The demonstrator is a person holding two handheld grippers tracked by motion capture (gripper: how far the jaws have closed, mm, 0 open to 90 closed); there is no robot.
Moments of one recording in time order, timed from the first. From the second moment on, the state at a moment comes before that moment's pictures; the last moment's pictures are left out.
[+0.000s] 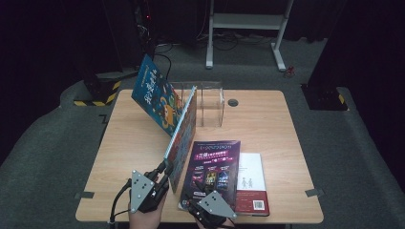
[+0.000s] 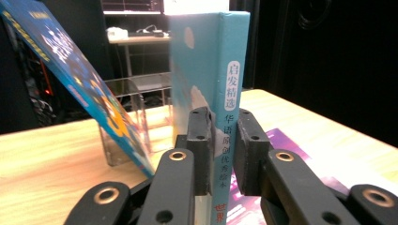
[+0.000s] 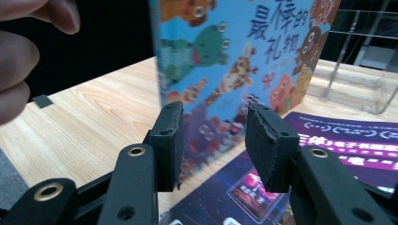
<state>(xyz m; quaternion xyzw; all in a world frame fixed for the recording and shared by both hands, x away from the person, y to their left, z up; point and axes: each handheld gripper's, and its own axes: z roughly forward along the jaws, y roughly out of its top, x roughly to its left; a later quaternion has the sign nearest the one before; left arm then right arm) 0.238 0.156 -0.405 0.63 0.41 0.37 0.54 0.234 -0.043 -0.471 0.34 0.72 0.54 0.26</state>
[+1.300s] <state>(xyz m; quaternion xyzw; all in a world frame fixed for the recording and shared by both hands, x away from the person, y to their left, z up) 0.274 0.165 -0.428 0.66 0.43 0.32 0.53 0.255 -0.135 -0.472 0.43 0.68 0.50 0.31</state>
